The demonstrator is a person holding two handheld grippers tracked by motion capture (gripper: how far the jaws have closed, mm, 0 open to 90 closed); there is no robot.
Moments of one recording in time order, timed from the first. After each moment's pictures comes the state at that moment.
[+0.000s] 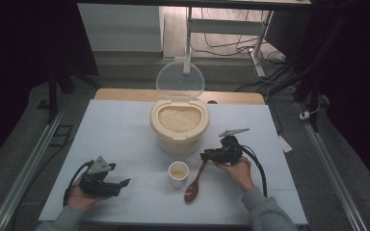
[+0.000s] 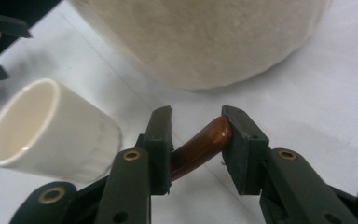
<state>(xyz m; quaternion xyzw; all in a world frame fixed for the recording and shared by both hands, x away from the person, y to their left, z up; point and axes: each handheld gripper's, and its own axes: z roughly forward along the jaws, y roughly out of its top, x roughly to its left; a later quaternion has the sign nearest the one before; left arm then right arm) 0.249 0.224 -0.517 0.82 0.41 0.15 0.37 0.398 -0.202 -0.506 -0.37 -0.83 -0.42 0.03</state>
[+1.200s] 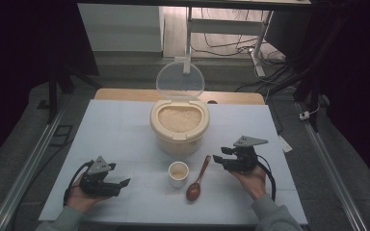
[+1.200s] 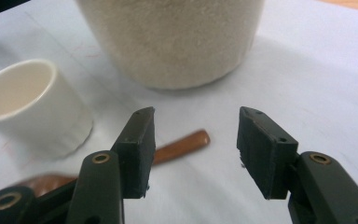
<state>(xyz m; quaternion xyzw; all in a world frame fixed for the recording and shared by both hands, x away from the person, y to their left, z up) 0.249 0.223 -0.516 0.82 0.41 0.15 0.37 0.352 -0.239 -0.481 -0.33 -0.82 -0.45 -0.12</state>
